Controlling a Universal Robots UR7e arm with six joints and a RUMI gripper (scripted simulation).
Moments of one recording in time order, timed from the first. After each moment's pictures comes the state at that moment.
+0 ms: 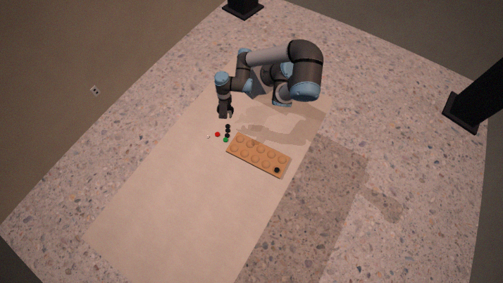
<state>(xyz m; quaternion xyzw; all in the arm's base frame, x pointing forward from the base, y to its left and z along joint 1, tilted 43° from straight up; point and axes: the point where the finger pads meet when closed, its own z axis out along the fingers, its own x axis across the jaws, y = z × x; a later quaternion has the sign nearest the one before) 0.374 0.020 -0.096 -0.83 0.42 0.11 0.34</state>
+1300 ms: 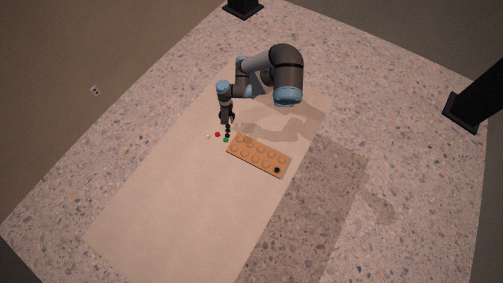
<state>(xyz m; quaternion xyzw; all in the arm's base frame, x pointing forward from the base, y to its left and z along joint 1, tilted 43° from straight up) 0.376 0.067 -0.144 -0.83 0.41 0.12 0.35</state>
